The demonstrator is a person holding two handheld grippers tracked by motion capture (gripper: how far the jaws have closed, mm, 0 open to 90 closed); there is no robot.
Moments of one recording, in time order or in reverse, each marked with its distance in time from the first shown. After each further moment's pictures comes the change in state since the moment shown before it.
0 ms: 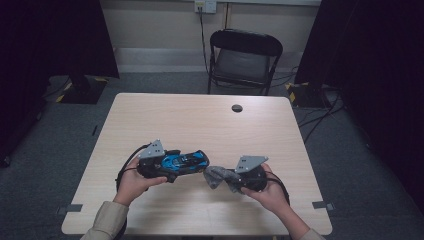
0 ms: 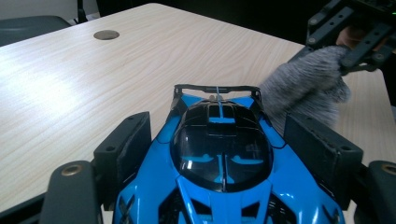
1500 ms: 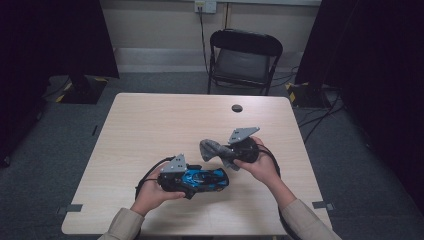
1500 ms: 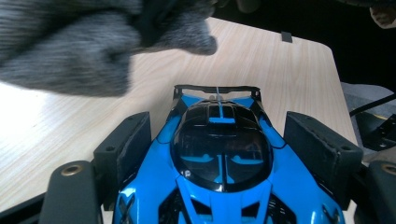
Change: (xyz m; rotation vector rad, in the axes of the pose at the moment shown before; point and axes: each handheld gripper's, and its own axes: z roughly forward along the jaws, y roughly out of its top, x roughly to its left) left arm -0.043 -0.008 0.049 0.039 -0.157 0.061; right arm -0.056 0.048 0.026 -0.014 0.005 0.053
